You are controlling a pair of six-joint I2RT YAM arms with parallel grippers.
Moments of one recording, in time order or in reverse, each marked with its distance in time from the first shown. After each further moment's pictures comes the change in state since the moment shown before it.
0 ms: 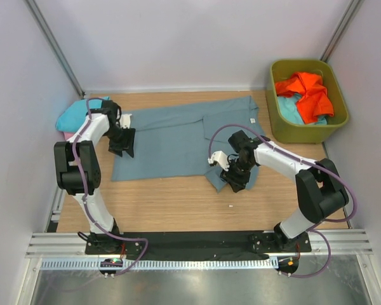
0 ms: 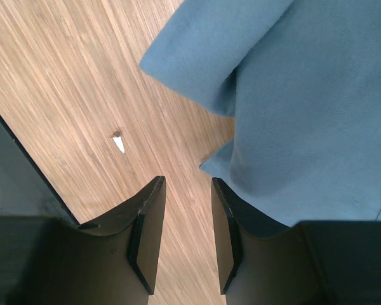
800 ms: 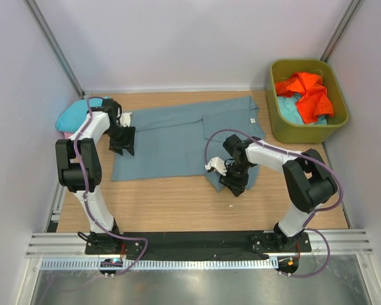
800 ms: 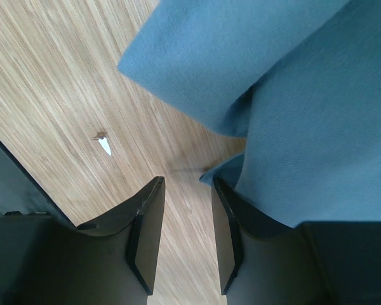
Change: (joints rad) left arm 0.000 0.042 0.048 -0.009 -0.002 -0.021; right arm 0.026 0.124 0.008 -0.009 0.057 -0.032
